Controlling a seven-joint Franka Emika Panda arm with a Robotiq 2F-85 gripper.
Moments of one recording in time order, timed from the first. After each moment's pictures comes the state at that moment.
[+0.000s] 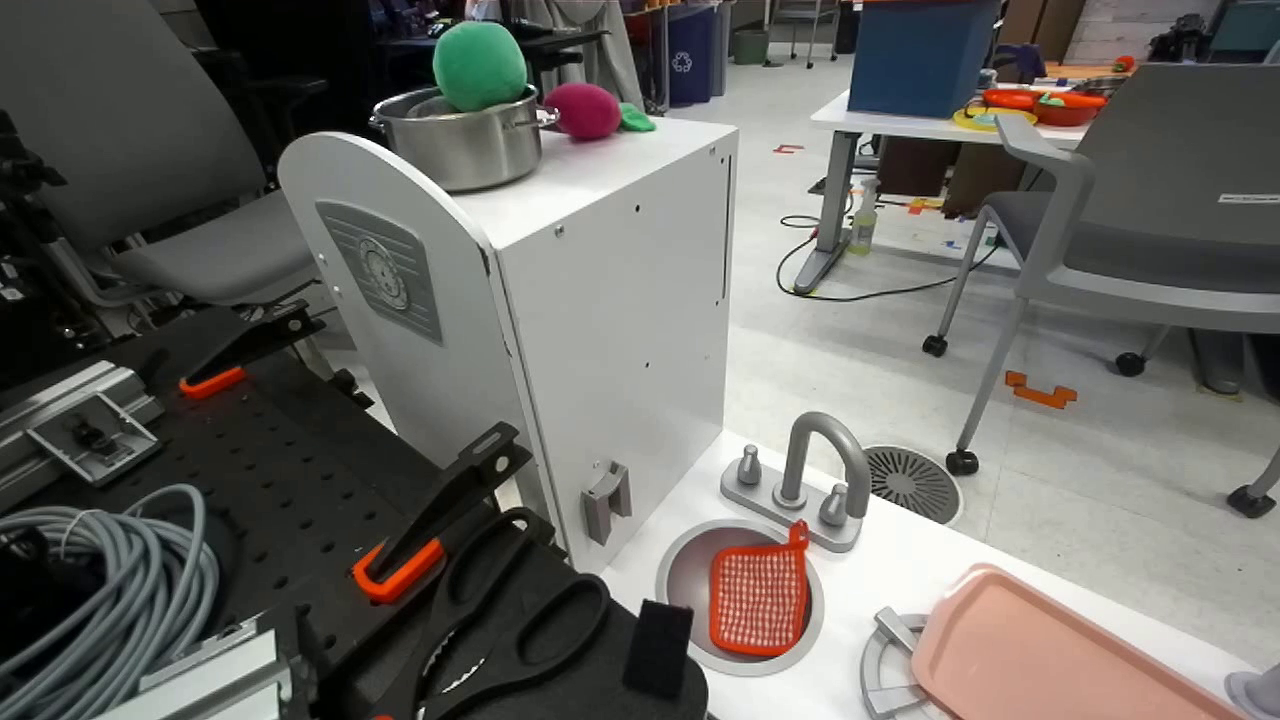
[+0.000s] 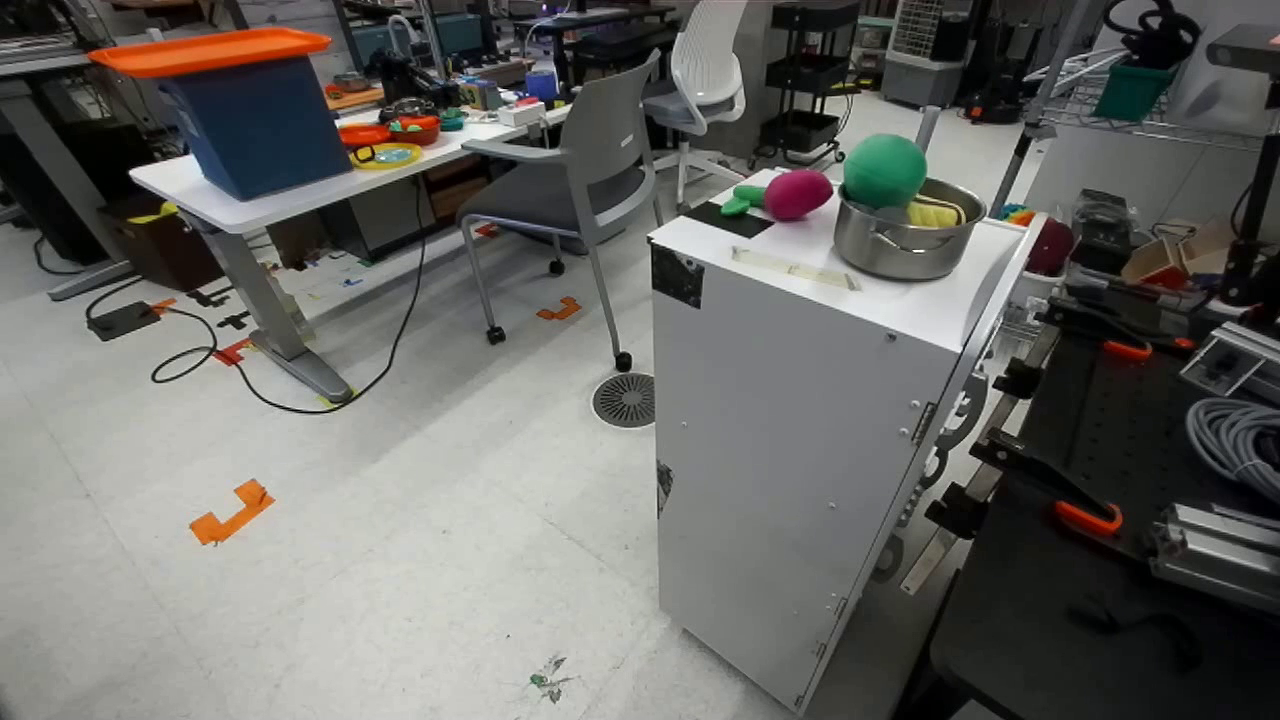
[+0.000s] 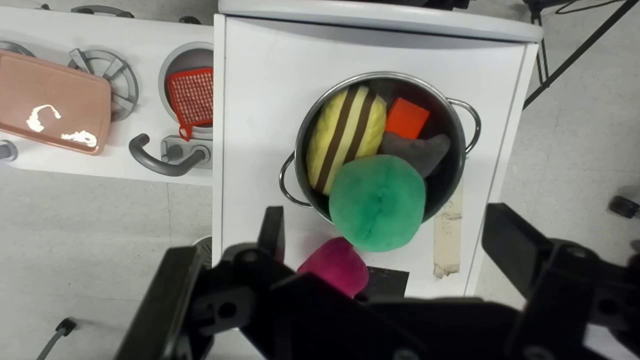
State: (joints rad) arm 0.05 -0.08 0.05 -2.23 -0.04 2.13 -0.05
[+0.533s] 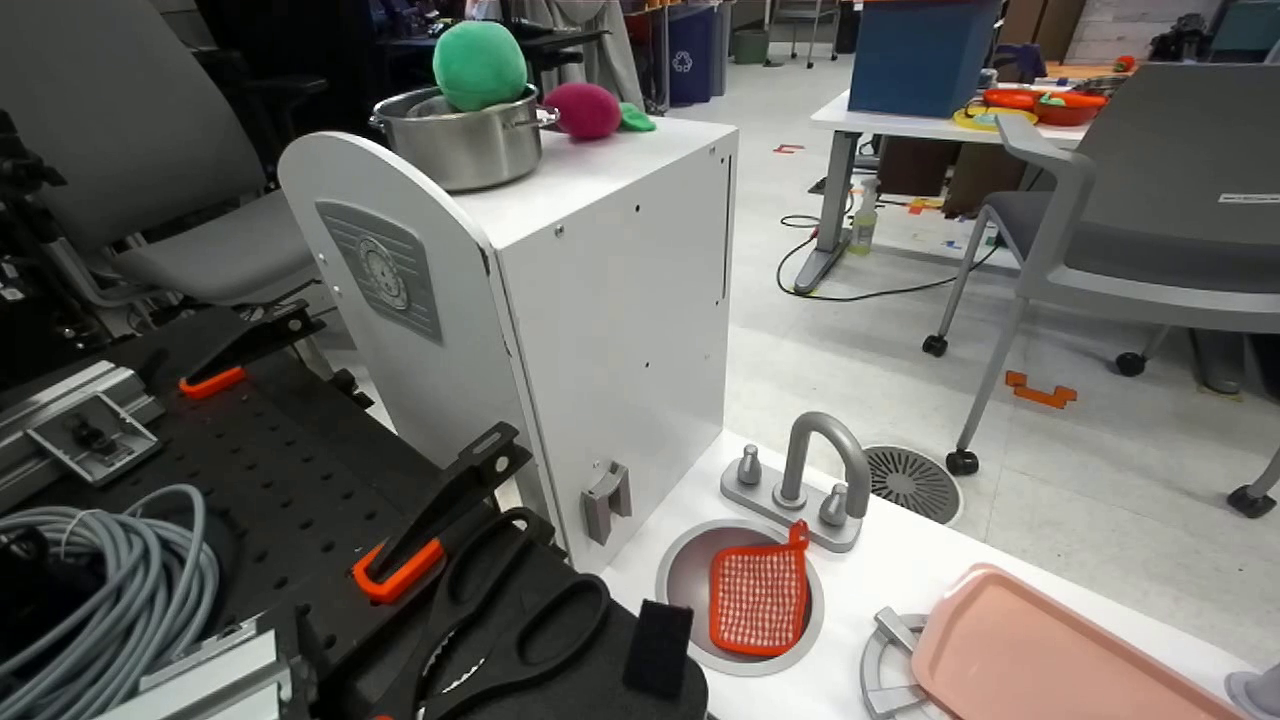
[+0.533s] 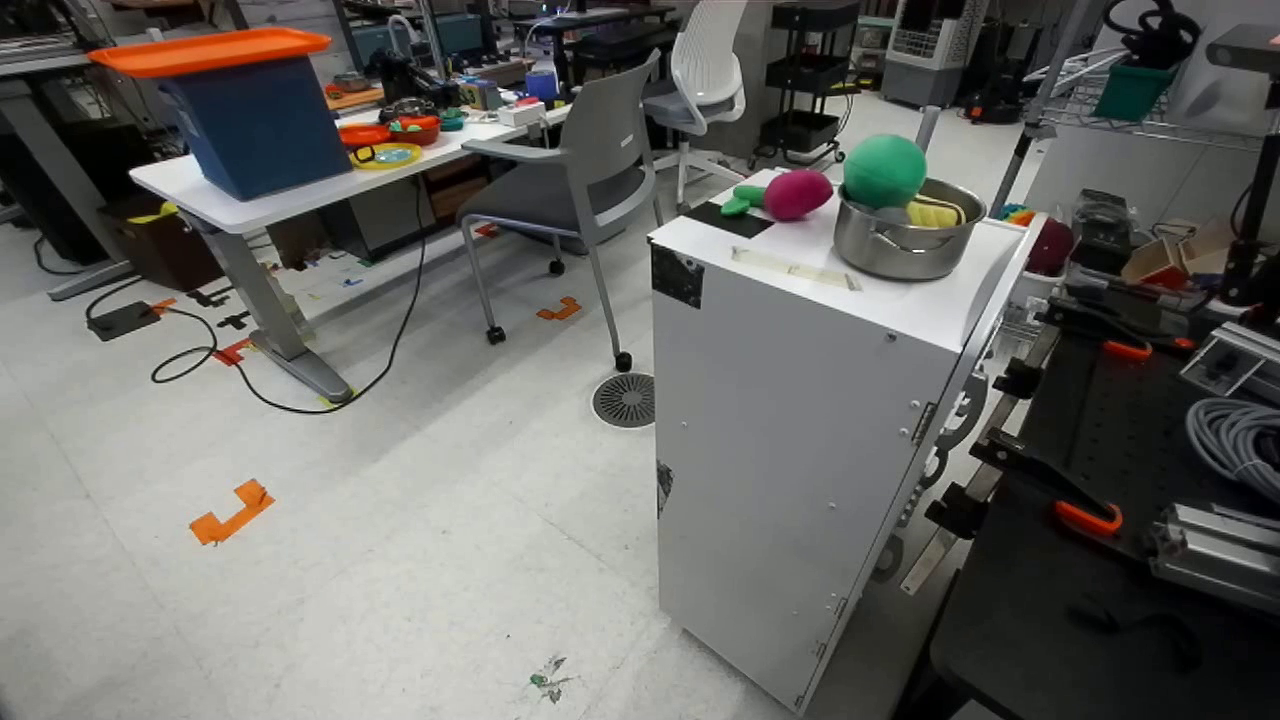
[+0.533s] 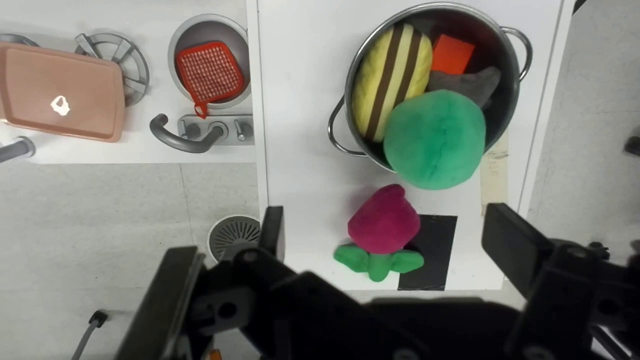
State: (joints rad) arm 0.01 -0.03 0.00 -2.16 -0.01 2.16 -0.06
